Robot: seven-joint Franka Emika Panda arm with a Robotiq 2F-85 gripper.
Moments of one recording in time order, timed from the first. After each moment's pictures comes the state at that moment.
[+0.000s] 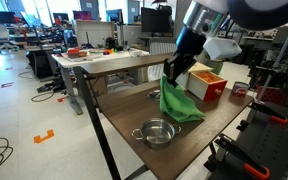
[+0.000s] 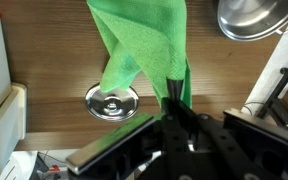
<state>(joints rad) 0.31 0.32 -0.11 -2.46 -0.08 3.17 0.23</state>
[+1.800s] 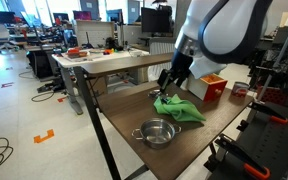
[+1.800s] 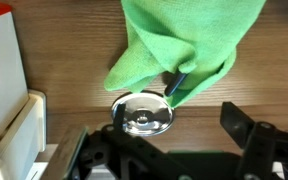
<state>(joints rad) 0.40 0.48 -0.24 -2.36 0.01 3.21 0.18</state>
